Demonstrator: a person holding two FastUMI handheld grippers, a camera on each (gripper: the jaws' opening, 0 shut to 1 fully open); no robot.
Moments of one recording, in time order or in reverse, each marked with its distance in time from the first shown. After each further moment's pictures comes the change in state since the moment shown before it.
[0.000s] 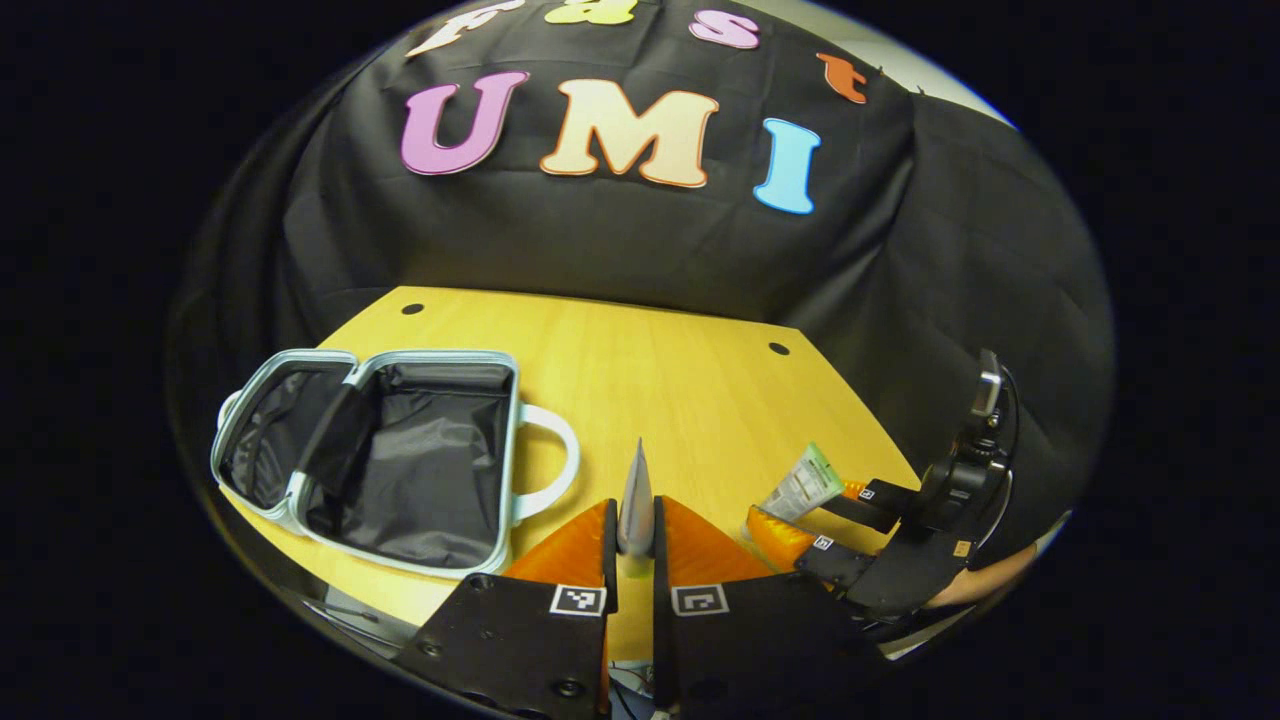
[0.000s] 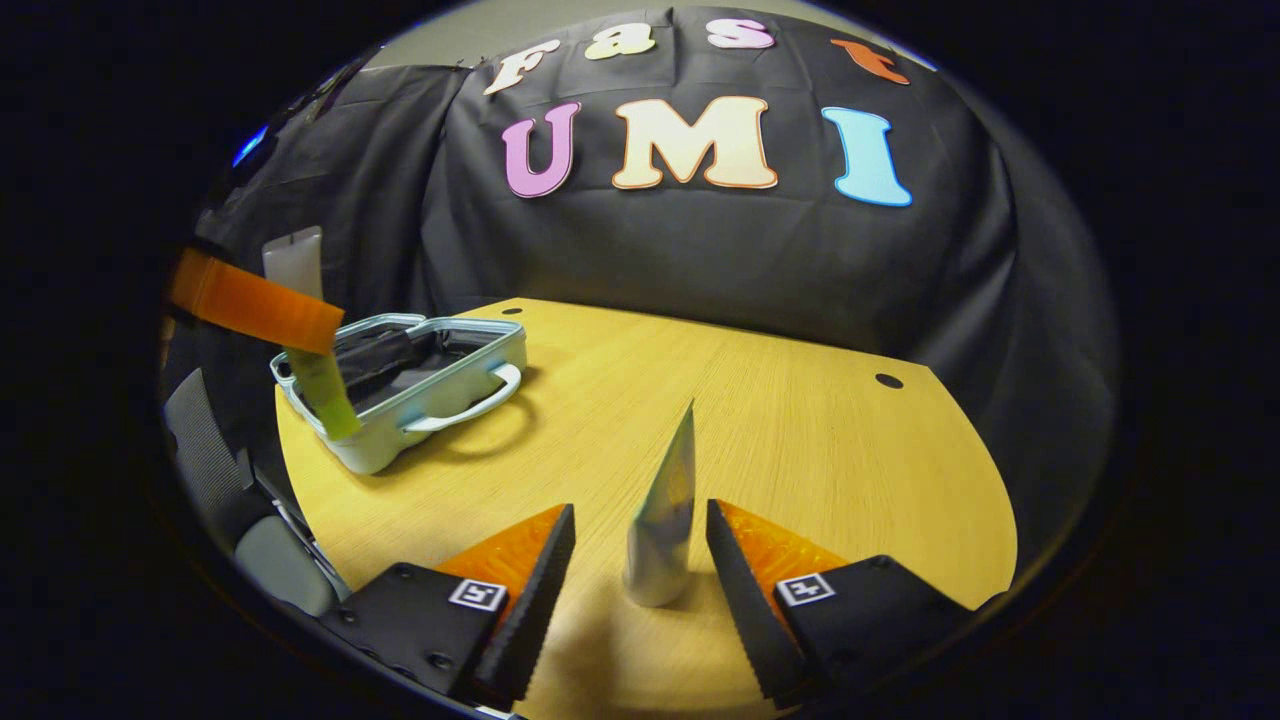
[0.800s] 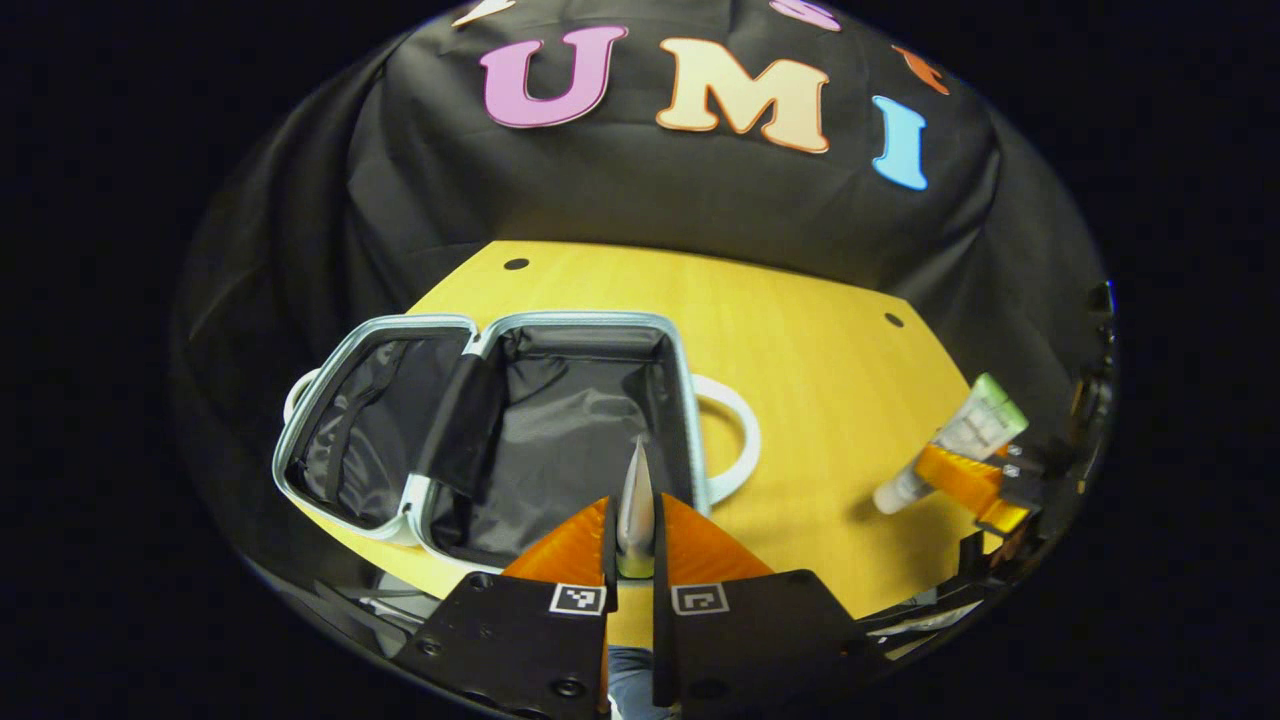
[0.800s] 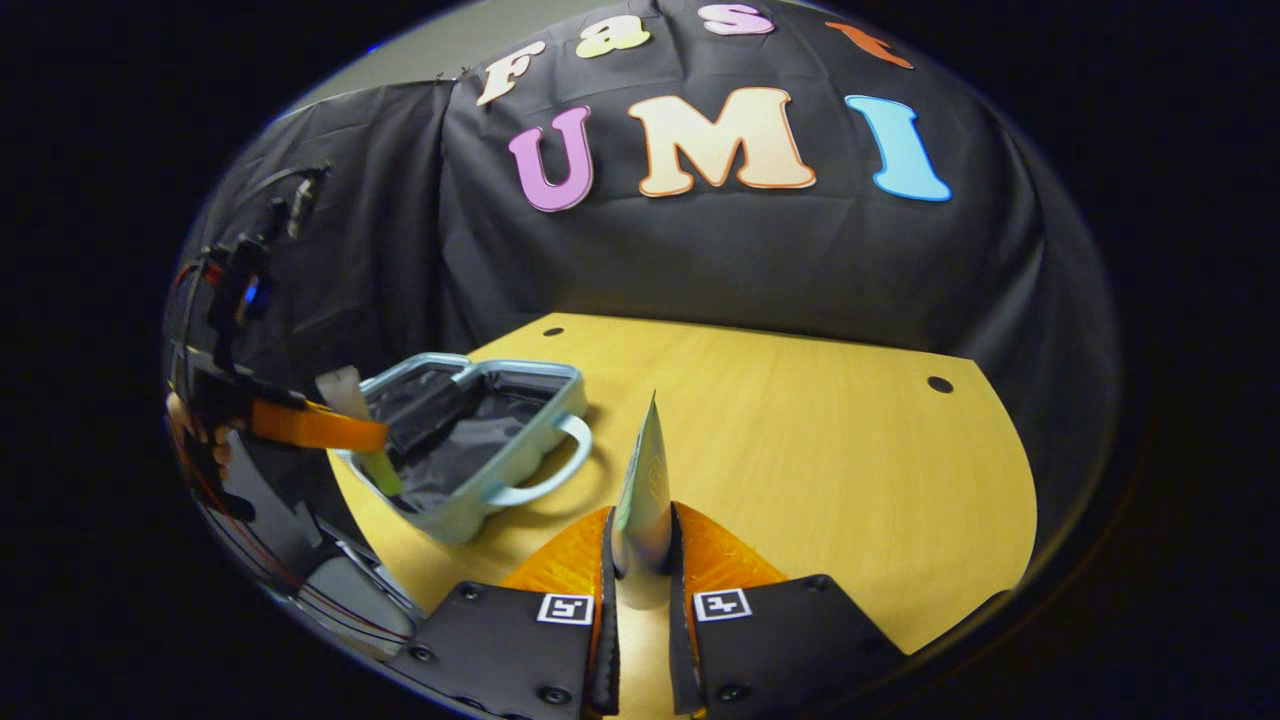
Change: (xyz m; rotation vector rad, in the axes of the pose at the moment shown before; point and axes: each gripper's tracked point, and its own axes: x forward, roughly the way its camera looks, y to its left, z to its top) left arm 0.006 0.154 -0.019 -0.024 0.198 0.209; right arm -0.005 0.087 0.091 0.117 0.057 0.162
